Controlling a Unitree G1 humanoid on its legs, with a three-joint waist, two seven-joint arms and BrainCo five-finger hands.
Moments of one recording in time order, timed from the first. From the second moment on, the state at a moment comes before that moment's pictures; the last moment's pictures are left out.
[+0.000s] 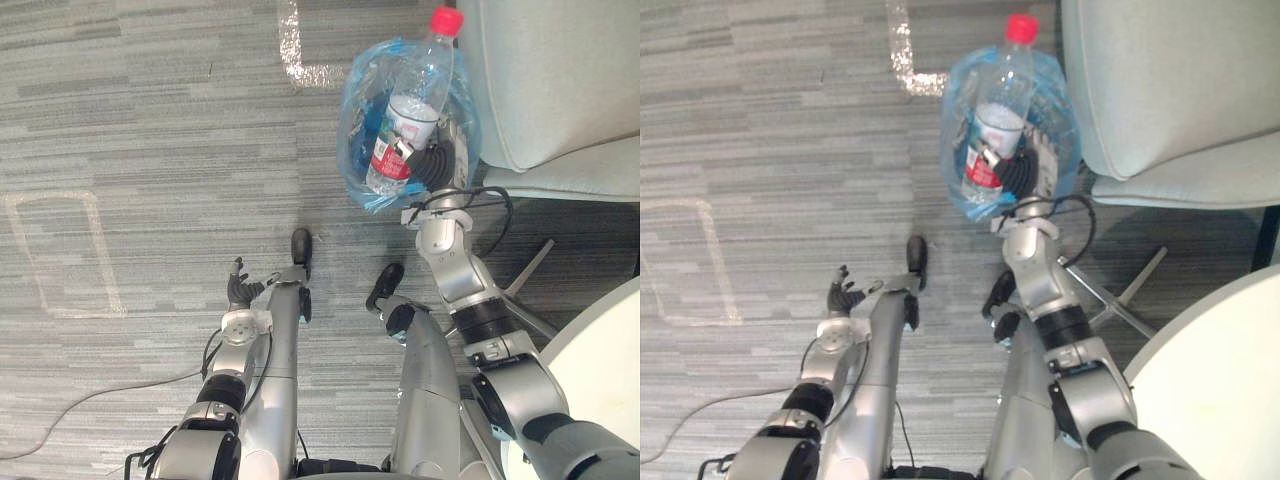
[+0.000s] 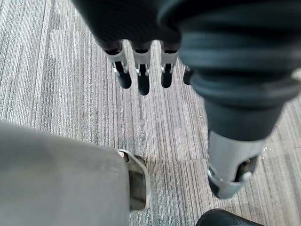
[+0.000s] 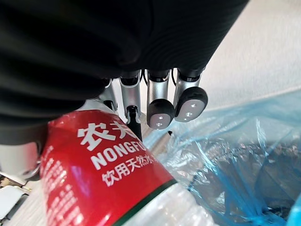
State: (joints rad) left arm -0.39 0.06 0.05 0.79 0.00 -0.13 0.33; right arm -0.77 -0.27 0.12 0.39 -0.42 0.02 -0.48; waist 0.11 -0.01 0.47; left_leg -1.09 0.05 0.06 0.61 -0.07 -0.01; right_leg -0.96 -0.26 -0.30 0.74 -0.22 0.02
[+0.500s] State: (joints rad) left arm -0.42 0.07 0.04 0.78 -0.04 -0.16 0.33; right arm -0.87 -0.32 0.01 0.53 -0.41 0.04 -0.56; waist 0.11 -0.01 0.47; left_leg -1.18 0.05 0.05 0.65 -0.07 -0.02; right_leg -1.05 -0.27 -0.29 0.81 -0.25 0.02
